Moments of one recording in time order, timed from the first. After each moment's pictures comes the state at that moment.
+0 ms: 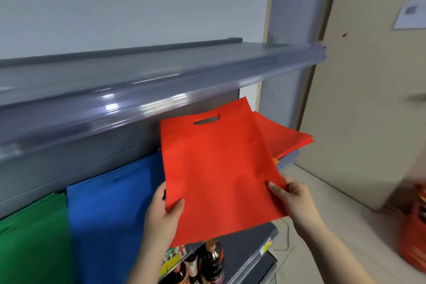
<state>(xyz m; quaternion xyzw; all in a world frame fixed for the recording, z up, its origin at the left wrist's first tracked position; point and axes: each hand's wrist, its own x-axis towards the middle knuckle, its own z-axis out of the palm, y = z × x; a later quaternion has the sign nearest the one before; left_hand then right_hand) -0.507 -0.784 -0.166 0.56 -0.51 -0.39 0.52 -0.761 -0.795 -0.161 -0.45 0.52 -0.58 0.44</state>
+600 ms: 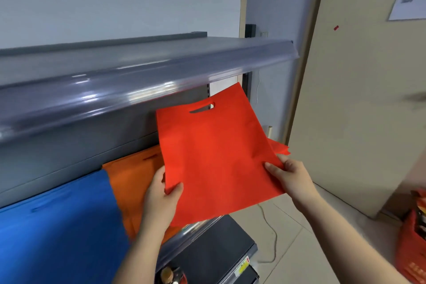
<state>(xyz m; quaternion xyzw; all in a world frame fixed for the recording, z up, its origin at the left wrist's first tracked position) -0.649 -0.903 -0.160 0.56 -0.52 -0.39 0.51 -0.911 -0.906 -0.146 -0.51 0.52 -0.56 0.40</state>
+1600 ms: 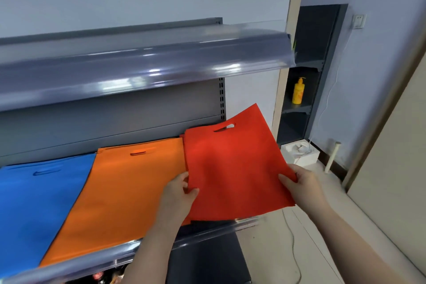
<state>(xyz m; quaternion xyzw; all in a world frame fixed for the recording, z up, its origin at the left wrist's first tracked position) -0.811 -1.003 -0.181 0.78 -0.47 -0.21 0.36 -1.056 -1.097 -0.189 -0.65 0.54 -0.38 0.37</state>
